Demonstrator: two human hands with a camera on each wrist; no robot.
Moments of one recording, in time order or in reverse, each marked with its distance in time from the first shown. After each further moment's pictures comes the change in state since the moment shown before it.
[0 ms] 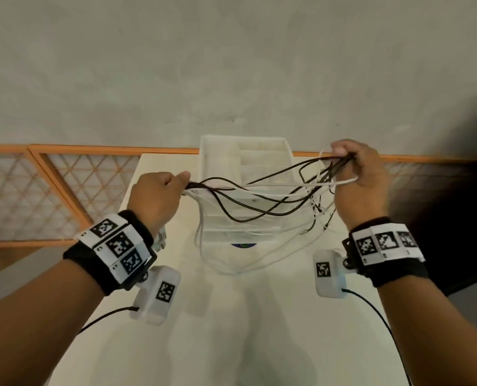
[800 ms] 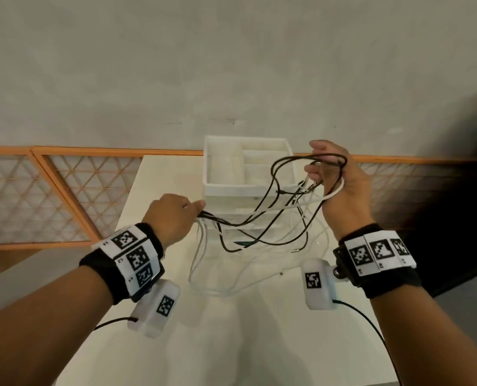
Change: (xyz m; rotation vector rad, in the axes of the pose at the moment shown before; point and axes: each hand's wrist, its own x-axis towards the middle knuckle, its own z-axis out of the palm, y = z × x) left_hand -0.022 -0.013 0.002 0.404 -0.230 0.001; right_hand -0.028 -0.057 0.006 0.350 -0.157 0.158
